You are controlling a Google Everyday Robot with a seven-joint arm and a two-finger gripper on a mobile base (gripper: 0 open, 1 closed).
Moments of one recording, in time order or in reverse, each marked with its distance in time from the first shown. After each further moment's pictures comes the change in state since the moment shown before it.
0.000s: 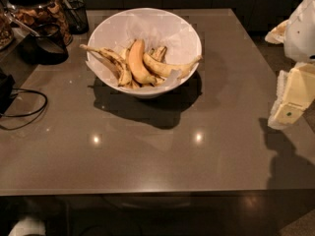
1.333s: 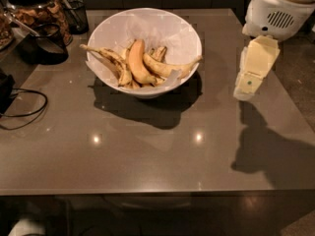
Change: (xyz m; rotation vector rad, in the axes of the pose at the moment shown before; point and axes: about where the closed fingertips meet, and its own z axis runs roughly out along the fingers) arm -0.038 -0.042 0.021 -0.087 0.058 0.101
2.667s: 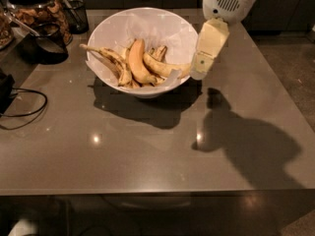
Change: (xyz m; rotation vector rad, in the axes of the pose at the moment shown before) arm -0.083 -0.020 0.012 -0.026 -0.073 0.012
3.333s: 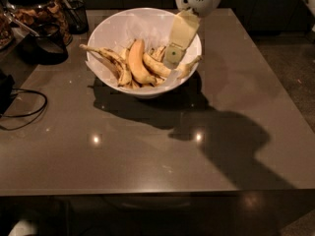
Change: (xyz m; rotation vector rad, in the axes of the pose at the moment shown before) arm -0.052 -0.002 0.007 -0.025 -0.016 0.015
